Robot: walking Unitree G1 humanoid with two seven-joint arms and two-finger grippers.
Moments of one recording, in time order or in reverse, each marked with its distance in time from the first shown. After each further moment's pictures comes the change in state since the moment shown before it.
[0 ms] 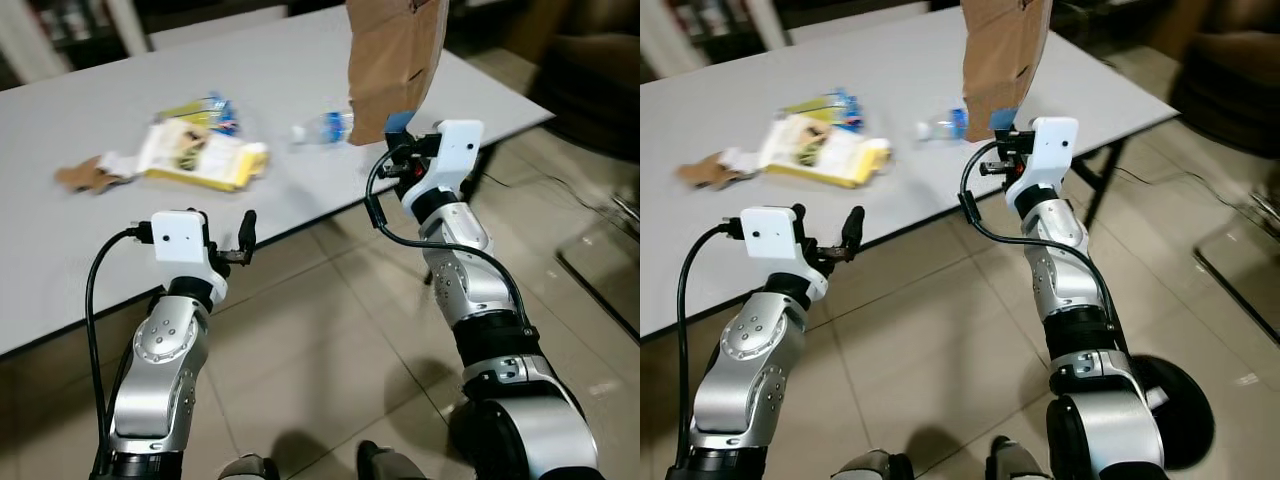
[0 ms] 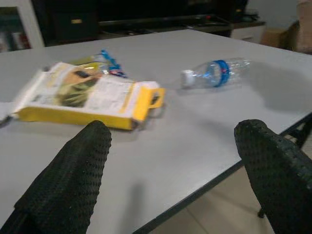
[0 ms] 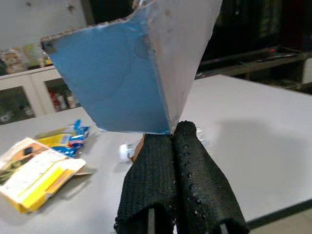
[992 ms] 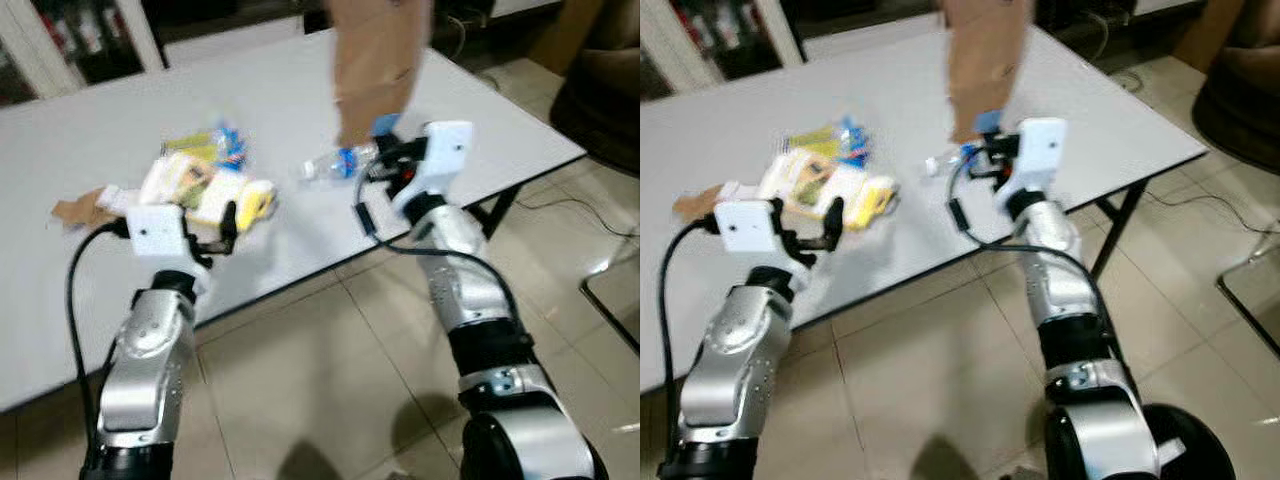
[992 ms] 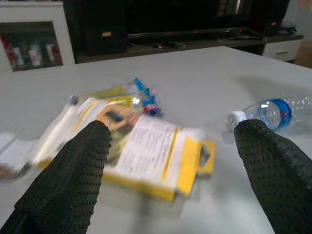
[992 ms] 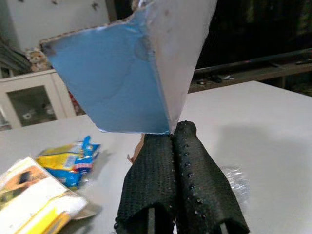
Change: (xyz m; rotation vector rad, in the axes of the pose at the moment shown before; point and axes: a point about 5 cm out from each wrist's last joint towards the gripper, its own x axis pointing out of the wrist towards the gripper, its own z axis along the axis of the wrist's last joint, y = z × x) left arm 0.003 0.017 0.005 -0.011 -0.028 0.055; right arm -0.003 0.016 -0.002 0.000 0.016 0.050
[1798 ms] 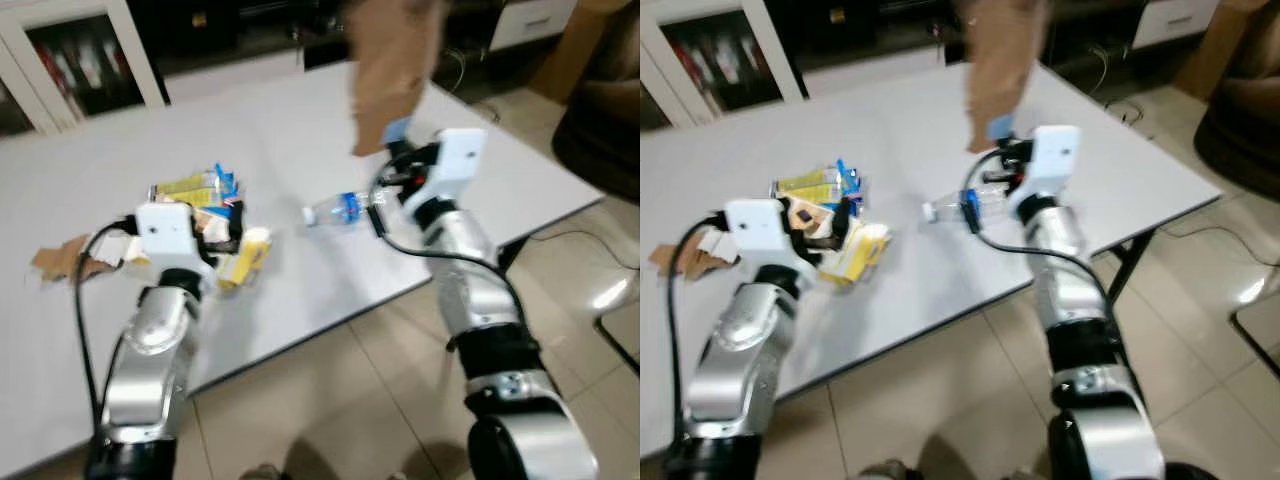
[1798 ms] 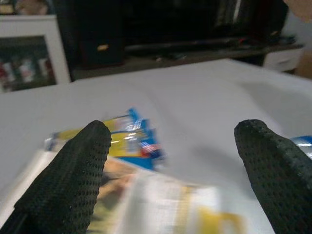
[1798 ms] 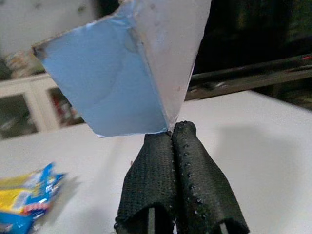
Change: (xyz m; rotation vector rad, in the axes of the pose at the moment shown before) left arm 0.004 0.004 -0.002 0.025 0.014 0.015; right arm -0.004 -0.003 -0.006 0.004 0.019 -0.020
